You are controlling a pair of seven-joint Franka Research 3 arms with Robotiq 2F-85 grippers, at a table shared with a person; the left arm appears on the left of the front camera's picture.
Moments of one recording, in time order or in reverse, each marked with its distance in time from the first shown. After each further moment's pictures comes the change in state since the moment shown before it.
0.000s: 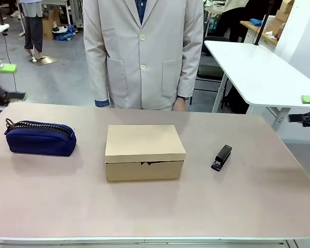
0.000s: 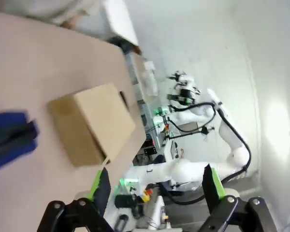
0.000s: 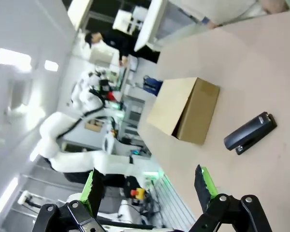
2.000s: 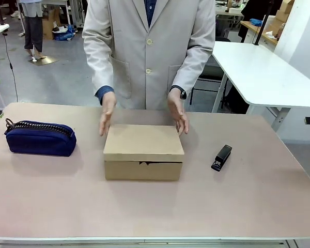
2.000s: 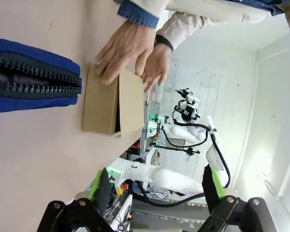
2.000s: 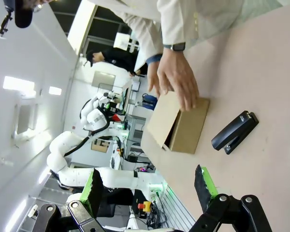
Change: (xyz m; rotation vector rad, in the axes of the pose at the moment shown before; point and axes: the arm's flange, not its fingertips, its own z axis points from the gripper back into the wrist) left arm -0.009 0.031 0.044 0.060 -0.032 0.335; right arm -0.006 -0.020 0.040 -0.004 -0.097 -0.072
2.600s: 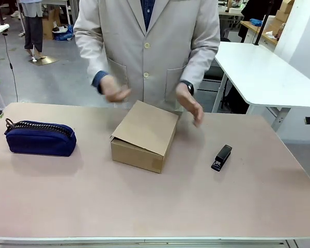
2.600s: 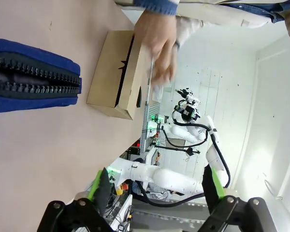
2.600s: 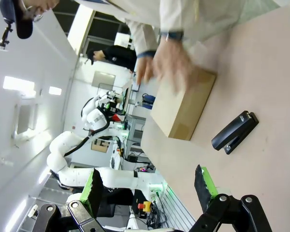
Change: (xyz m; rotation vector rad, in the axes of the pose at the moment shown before) left arm 0.000 0.000 0.000 0.000 0.000 0.000; right arm 0.000 0.000 0.000 0.000 0.000 0.000
